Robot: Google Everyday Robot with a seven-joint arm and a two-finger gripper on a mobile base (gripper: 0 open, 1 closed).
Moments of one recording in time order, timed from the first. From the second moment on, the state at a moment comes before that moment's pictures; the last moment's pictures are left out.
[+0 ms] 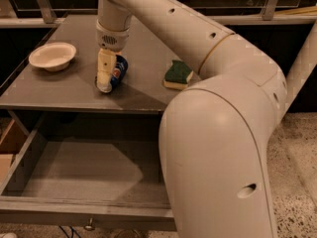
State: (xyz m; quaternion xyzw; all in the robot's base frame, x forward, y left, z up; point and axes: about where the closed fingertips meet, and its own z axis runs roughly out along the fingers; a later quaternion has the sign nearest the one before) arm 0.685 0.129 0.860 -0.66 0.73 0.06 0.14
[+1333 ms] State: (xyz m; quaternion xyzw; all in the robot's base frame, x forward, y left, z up) arm 0.683 0.108 0.844 -0.65 0.75 0.06 0.13
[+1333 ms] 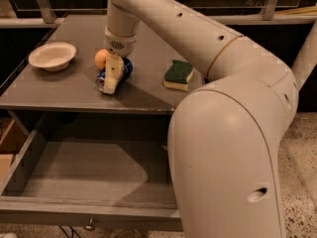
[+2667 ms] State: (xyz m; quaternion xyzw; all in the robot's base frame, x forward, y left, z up) arm 0.683 0.108 0.844 -0.65 0.75 0.06 0.13
